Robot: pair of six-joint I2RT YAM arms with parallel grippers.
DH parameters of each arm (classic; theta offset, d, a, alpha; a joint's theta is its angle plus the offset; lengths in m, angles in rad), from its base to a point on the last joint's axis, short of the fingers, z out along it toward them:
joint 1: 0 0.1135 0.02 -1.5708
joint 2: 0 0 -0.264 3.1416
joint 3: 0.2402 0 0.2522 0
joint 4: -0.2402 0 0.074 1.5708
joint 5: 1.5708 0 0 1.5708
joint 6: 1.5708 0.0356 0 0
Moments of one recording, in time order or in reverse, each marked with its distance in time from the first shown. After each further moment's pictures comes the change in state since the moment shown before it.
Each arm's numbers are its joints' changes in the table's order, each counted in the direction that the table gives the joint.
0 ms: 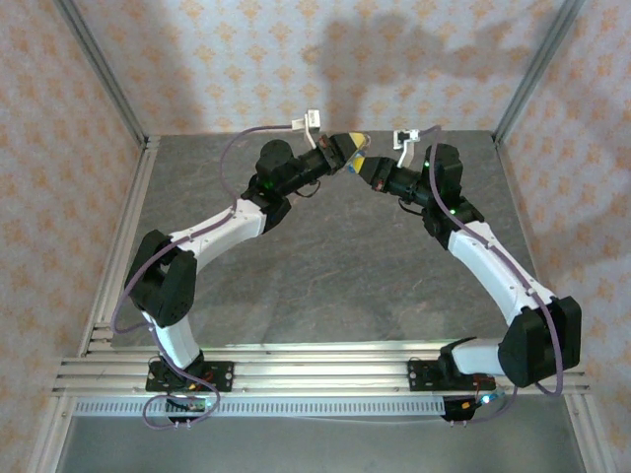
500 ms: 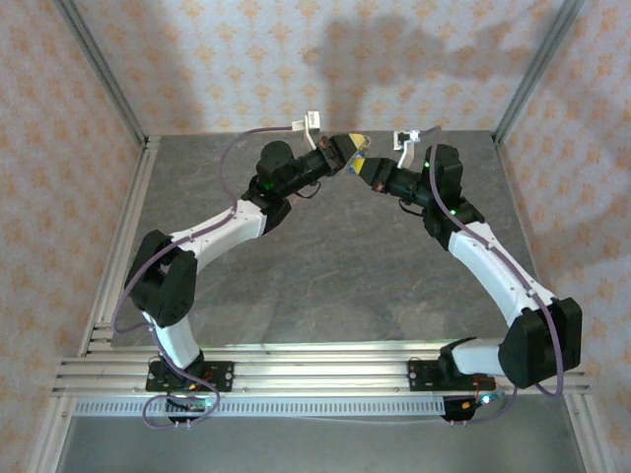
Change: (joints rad) left arm -0.002 0.000 -0.007 0.007 -0.005 -0.008; right arm -0.002 -0.009 -0.005 -0.008 0.003 0.005
